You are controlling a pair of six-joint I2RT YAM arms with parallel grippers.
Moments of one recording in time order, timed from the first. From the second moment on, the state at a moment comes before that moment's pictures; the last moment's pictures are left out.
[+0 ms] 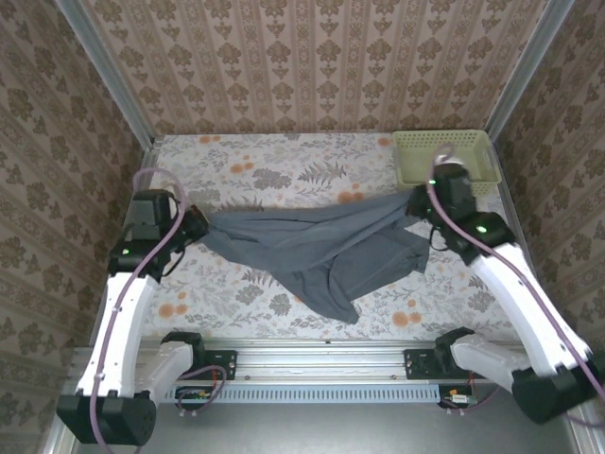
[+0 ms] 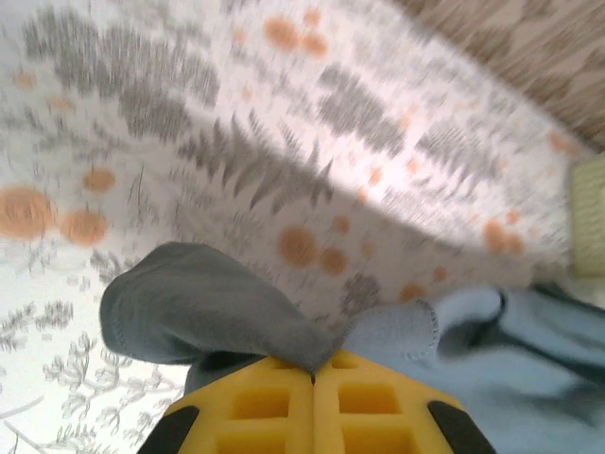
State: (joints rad) left arm -0.10 0.88 1.01 -0.80 0.17 -0.53; right arm 0.31 1.00 1.20 -0.76 0.29 0.40
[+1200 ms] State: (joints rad) left arm -0.05 1.58 1.59 -0.73 0.26 -0.52; right arm 0.26 1.54 1.80 -0.65 0.34 0.29
